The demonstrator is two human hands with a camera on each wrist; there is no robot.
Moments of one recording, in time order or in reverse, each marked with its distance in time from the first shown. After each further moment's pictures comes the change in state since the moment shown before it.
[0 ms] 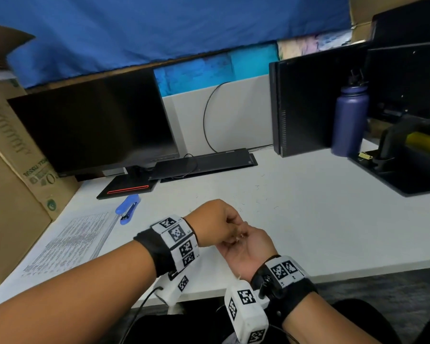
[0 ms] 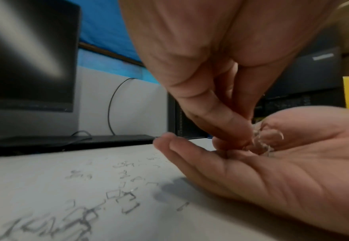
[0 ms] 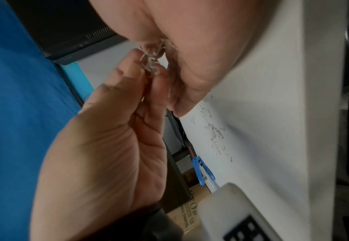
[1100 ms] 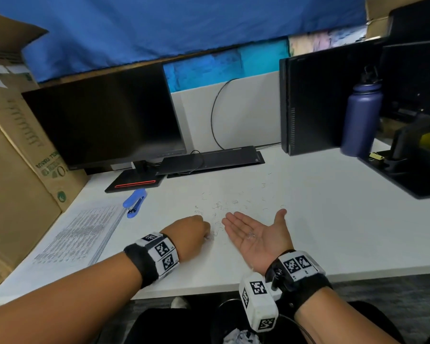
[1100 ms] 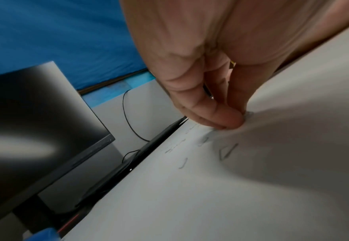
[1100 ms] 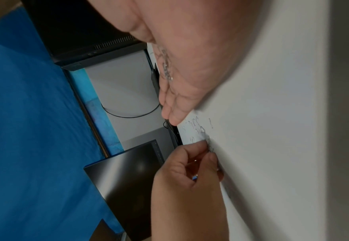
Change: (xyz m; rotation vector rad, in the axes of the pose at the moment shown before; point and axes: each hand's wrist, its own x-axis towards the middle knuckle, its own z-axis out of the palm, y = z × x) left_hand -0.011 -0.088 0.004 0.705 0.034 -0.085; right_hand 0.005 -0.024 -0.011 -0.061 -0.064 0.035
